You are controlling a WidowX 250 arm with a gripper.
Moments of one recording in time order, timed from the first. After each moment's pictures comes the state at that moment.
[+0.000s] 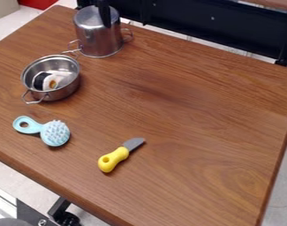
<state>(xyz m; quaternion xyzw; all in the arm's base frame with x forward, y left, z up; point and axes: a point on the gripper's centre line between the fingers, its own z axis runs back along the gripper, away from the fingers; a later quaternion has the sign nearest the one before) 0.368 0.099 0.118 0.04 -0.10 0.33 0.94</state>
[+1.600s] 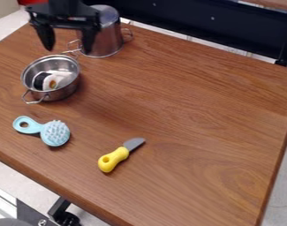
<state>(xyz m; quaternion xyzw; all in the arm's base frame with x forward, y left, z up) 0.289 0.165 0.104 0.08 -0.09 0.24 0.96</state>
